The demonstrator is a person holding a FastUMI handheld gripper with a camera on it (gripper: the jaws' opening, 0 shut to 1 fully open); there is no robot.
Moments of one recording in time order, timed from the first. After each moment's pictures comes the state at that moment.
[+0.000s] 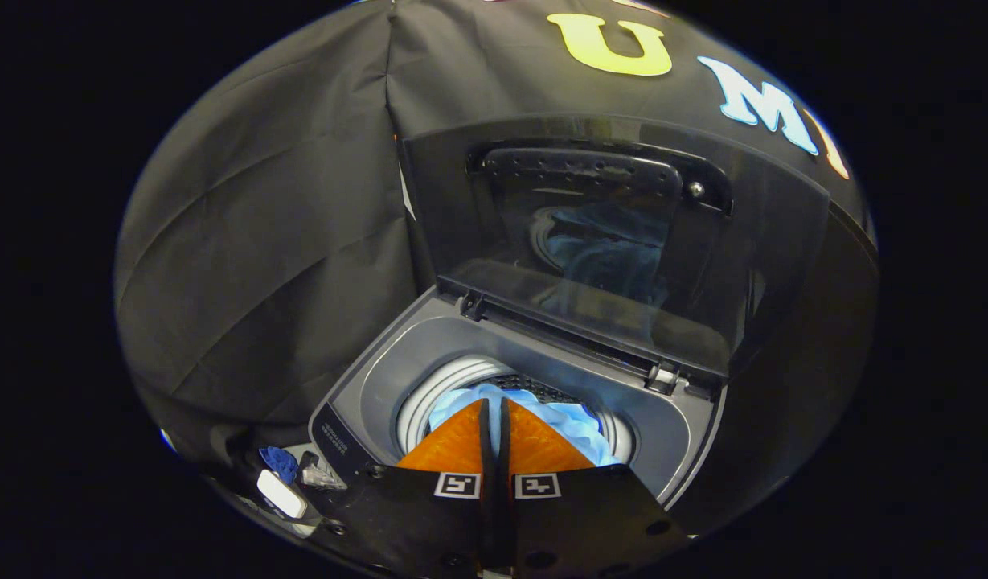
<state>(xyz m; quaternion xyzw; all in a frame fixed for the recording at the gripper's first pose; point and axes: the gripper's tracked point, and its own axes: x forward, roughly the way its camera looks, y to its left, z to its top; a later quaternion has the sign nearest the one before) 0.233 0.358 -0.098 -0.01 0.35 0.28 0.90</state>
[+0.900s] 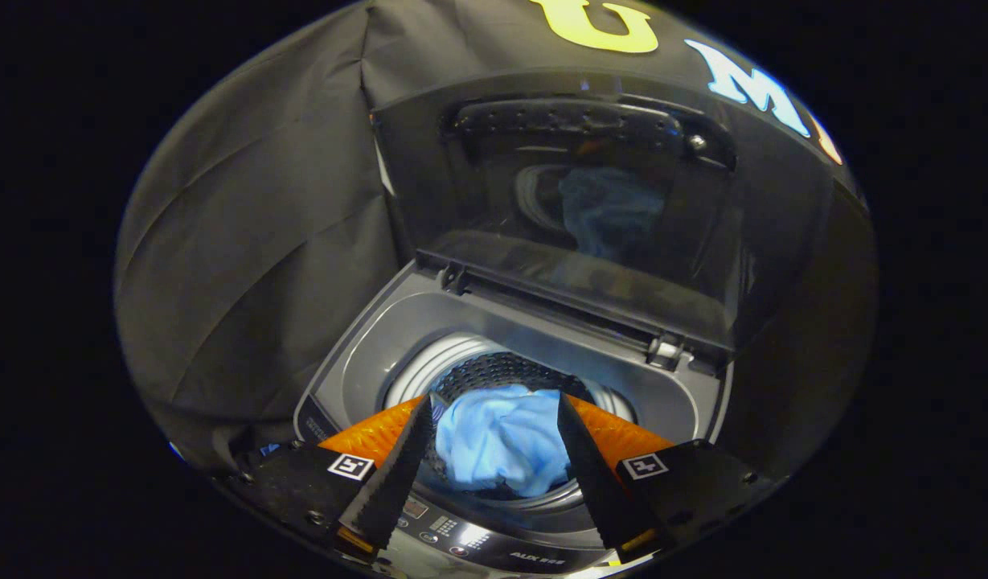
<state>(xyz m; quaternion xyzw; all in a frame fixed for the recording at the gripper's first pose) 0.237 0.354 -0.113 0.00 0.39 0.25 0.89</state>
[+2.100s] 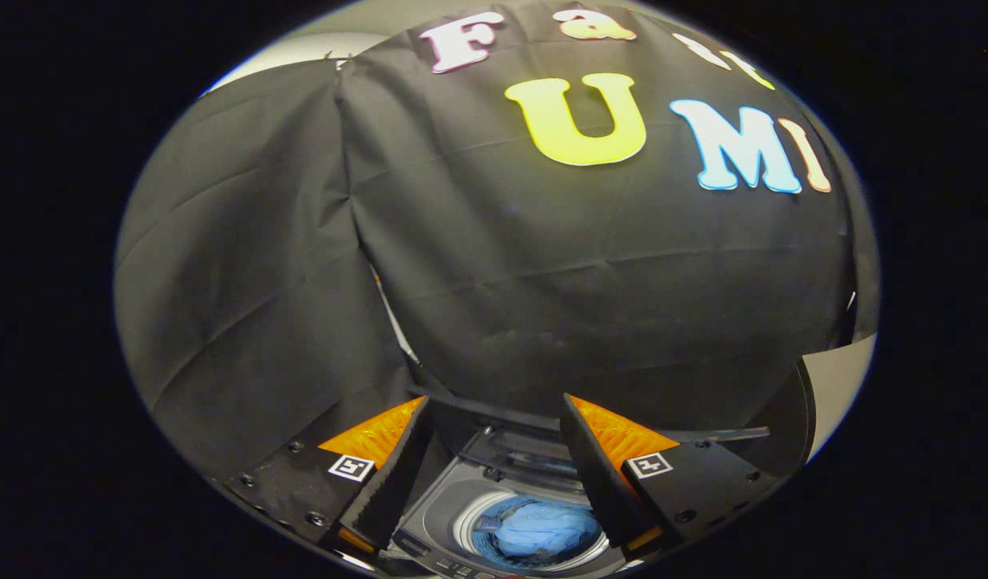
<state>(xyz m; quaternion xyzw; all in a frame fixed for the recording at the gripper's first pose) 0.363 0.362 0.125 0.12 0.23 0.22 0.94</state>
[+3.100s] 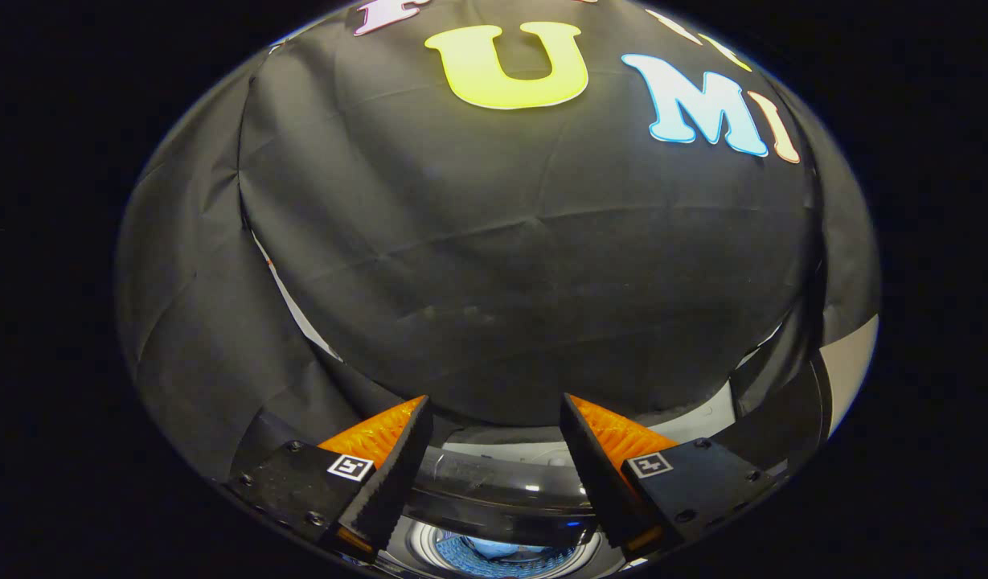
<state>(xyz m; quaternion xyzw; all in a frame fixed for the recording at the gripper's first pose) 0.453 0.351 0.037 0.09 0.32 0.11 0.94</state>
